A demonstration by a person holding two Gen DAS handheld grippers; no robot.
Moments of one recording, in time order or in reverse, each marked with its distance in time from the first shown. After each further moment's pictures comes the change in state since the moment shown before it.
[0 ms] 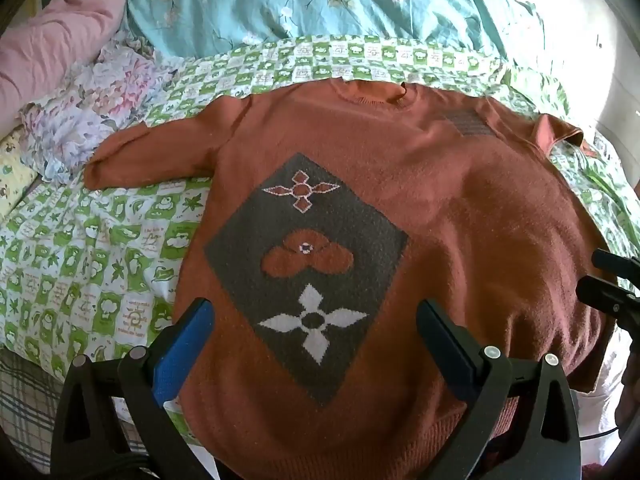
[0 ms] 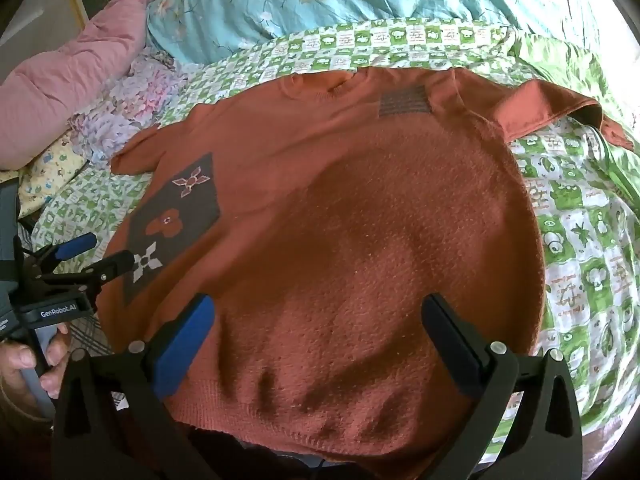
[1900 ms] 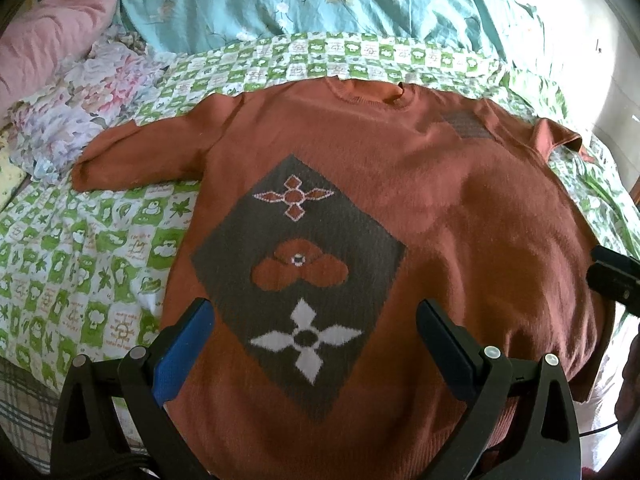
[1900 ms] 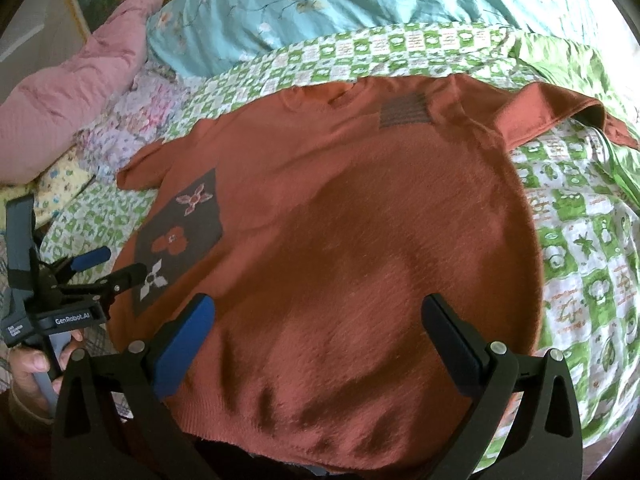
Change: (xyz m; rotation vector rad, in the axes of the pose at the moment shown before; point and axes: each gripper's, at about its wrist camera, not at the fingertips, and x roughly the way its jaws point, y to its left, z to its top) left arm 0.011 0.002 0.012 0.006 -0.043 -0.019; right arm -0.002 -0.012 0.011 0.047 -0.031 0.038
